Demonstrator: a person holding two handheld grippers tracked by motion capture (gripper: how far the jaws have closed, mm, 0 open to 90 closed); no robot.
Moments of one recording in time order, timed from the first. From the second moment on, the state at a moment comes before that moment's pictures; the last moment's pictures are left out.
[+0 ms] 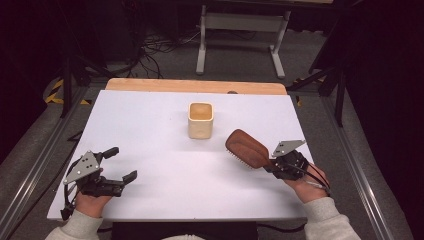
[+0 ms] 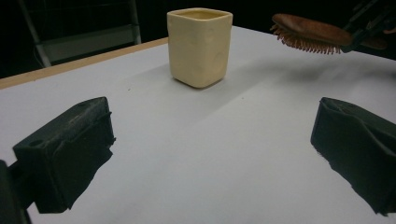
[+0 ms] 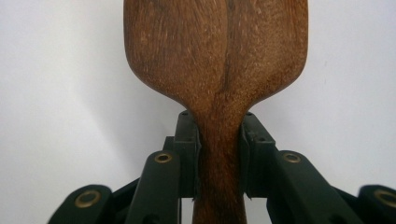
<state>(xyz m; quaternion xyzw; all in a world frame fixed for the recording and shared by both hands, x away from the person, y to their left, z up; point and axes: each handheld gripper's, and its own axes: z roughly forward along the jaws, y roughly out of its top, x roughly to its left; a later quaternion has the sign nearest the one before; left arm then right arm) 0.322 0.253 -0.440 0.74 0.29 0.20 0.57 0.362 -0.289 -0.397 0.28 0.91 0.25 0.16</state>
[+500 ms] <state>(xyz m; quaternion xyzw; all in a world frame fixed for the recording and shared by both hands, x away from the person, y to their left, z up) 0.323 0.256 -0.439 0.73 0.30 0.18 0.58 0.342 -0.267 -0.383 0.24 0.86 0.39 0.22</state>
